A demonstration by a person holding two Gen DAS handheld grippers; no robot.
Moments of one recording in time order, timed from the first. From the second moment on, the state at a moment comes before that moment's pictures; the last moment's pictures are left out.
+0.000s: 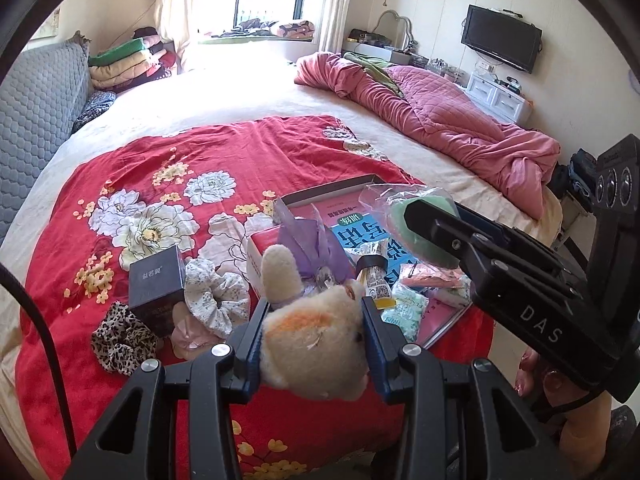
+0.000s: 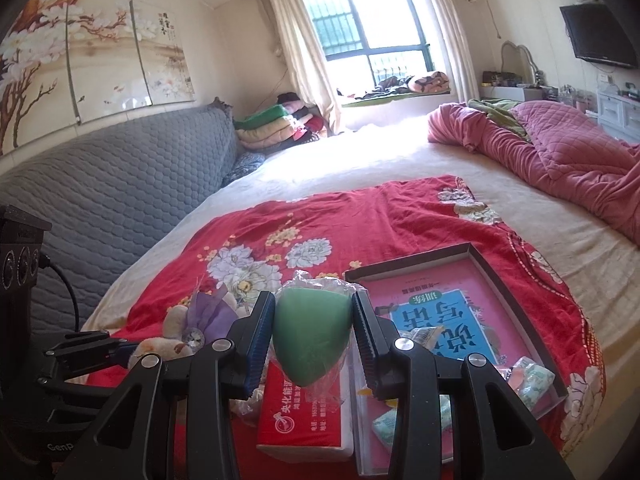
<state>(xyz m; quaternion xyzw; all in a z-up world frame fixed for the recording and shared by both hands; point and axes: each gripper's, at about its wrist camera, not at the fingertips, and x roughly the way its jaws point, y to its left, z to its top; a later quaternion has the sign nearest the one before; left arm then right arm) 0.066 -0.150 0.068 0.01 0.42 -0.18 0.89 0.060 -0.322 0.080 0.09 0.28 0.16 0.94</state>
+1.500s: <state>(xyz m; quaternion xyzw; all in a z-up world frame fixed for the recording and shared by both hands) 0.119 -0.273 0.035 0.07 0.45 -0.24 0.86 0.054 -0.451 0.052 0.15 0.27 0.01 0.95</state>
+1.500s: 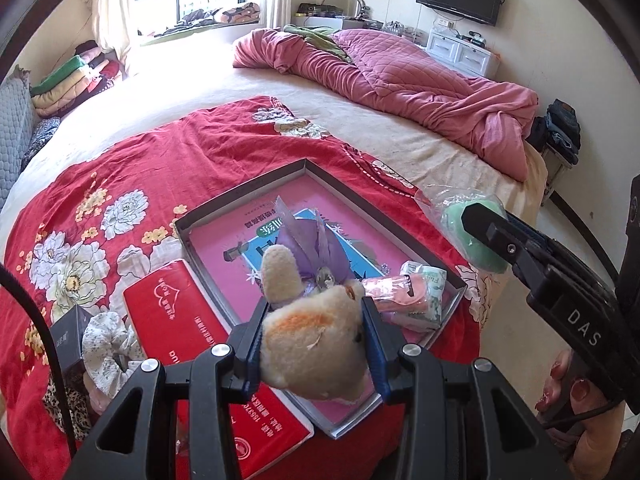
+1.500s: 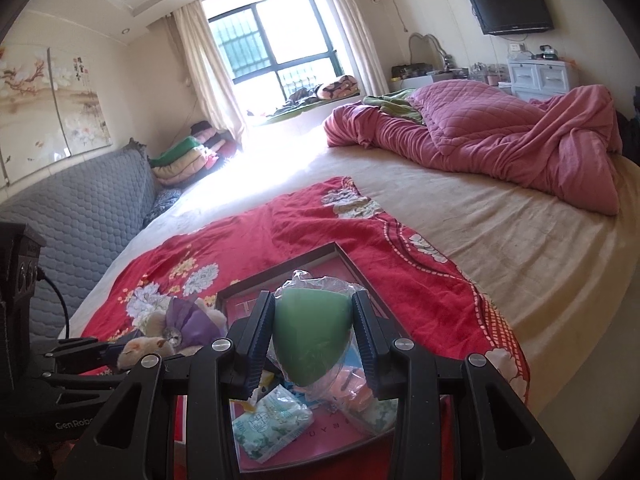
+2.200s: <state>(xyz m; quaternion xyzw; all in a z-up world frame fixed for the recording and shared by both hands) 0.153 -0.301 -0.005 0.08 0.48 -0.25 0.84 0.061 -0.459 0.023 0.15 0.32 0.03 0.94</state>
